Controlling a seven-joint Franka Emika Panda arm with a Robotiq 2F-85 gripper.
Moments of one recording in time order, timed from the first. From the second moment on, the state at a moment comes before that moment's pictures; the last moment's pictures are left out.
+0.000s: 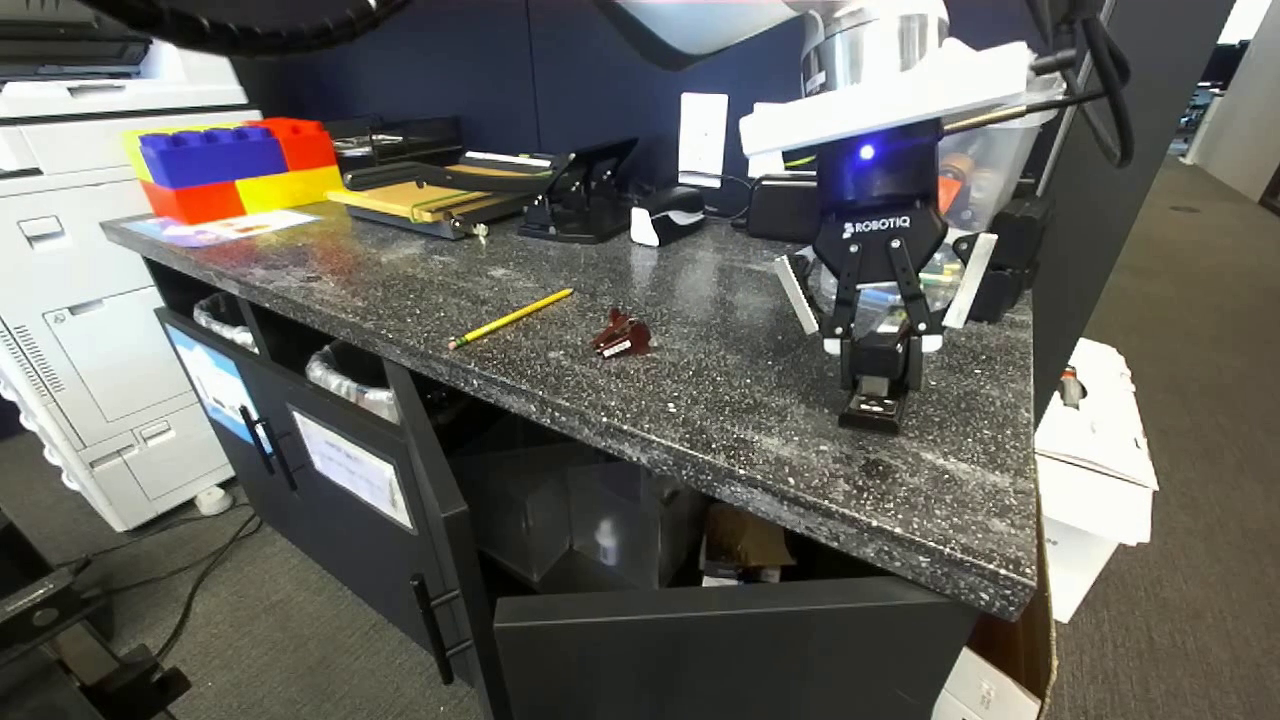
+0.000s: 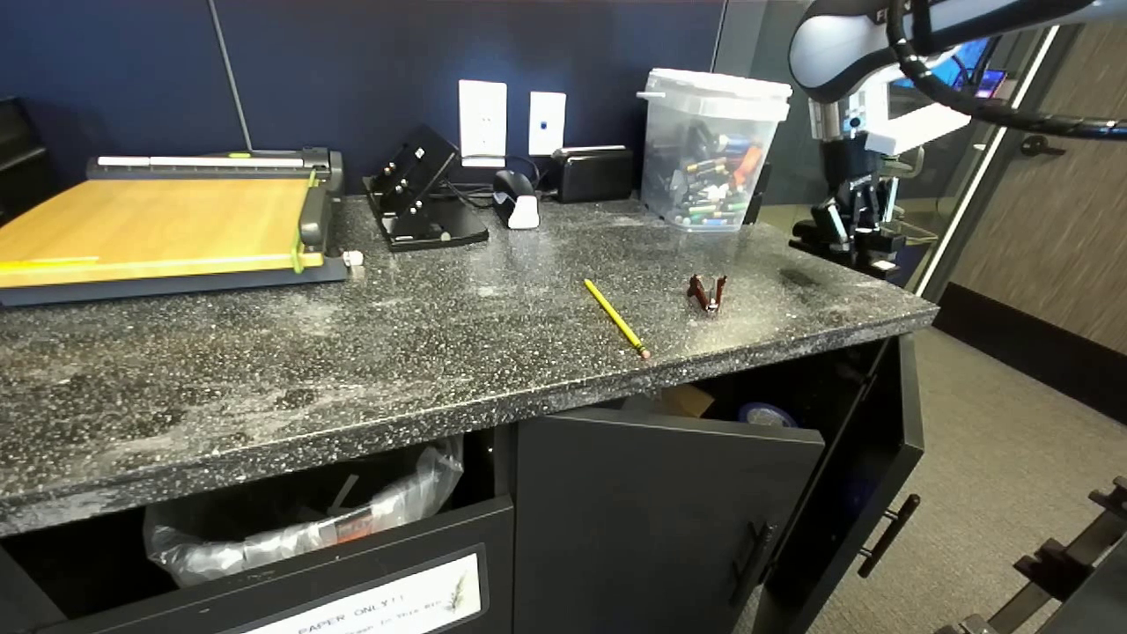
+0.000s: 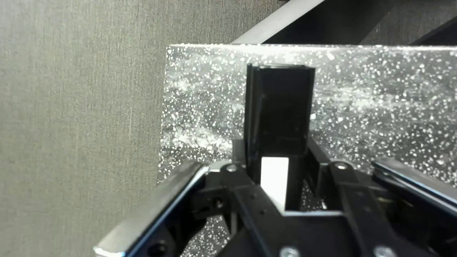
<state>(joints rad) -0.12 1.31 -0.19 -0.53 -0.16 1.61 -0.19</state>
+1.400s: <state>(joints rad) -0.18 1.38 -0.21 -0.44 -0.23 1.68 -0.37</state>
